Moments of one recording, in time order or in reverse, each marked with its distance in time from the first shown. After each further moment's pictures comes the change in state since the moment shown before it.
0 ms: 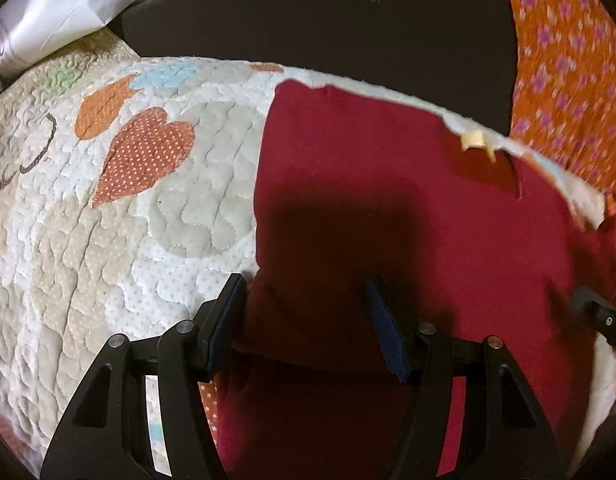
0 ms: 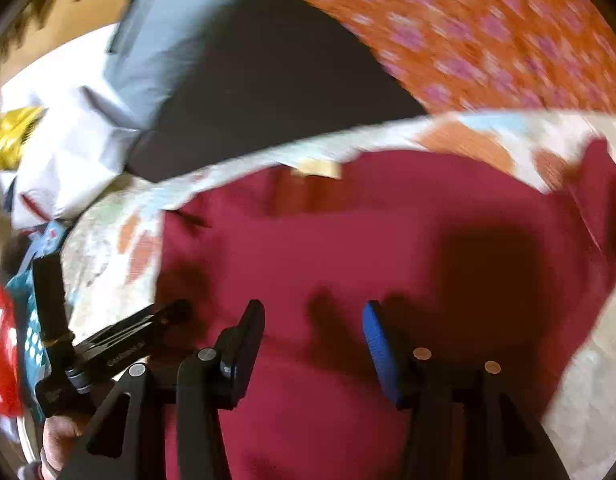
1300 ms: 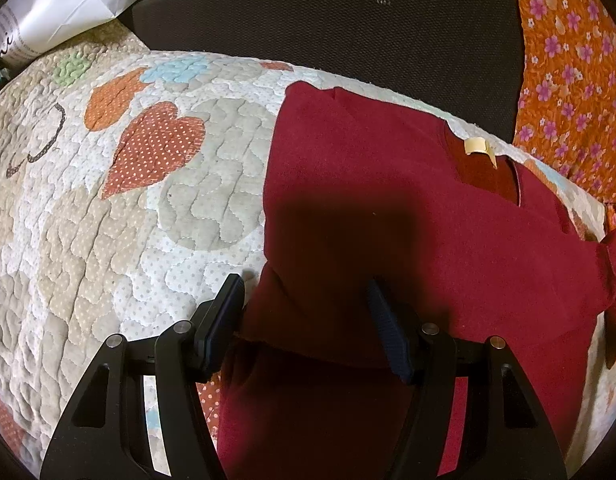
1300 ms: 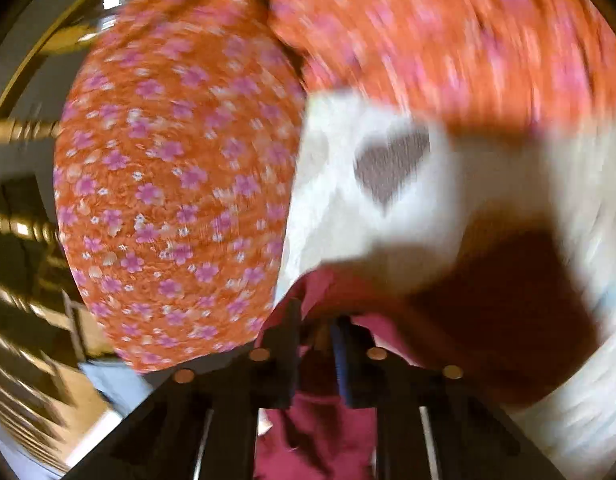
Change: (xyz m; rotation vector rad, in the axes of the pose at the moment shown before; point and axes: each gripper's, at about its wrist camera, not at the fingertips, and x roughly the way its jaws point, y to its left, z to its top) left arm -0.010 0.002 0.003 -0.048 0.020 -0.002; right arm -0.146 -0.266 -0.003 0.993 -0.563 0.084
